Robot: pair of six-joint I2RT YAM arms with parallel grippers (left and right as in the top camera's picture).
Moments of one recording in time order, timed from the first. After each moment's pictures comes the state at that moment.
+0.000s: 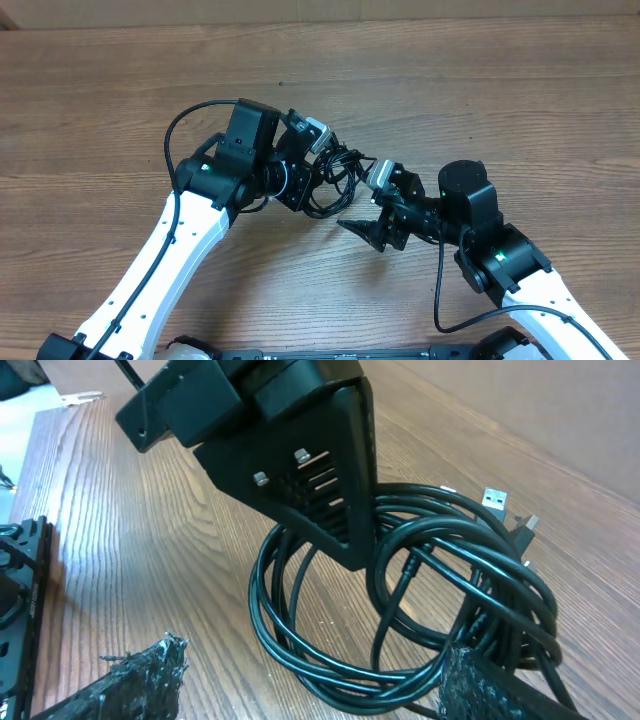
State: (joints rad) left arm -0.40 1.42 1.18 -0.76 0.46 0.06; right arm 0.48 1.05 0.71 -0.16 -0.61 -0.30
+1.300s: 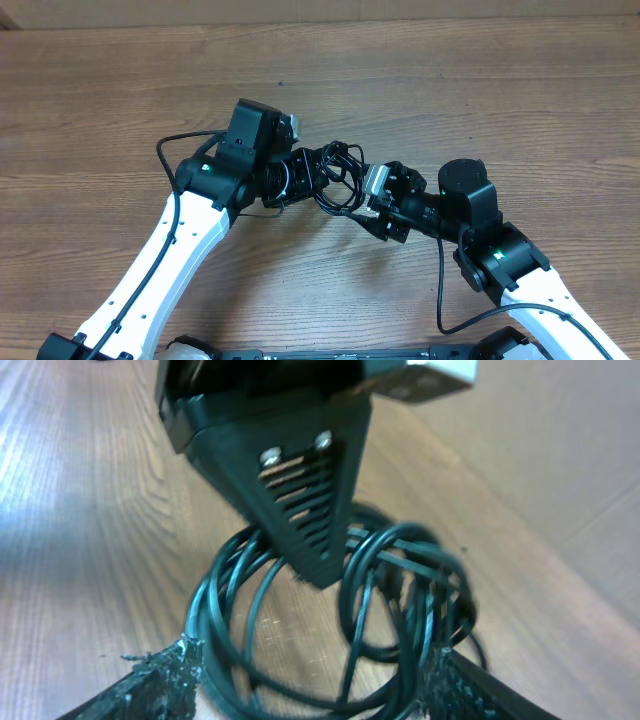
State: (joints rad) left arm -0.40 1.42 1.18 -0.76 0.51 -0.72; right arm 0.48 1.06 0.71 -0.12 -0.55 -0.50
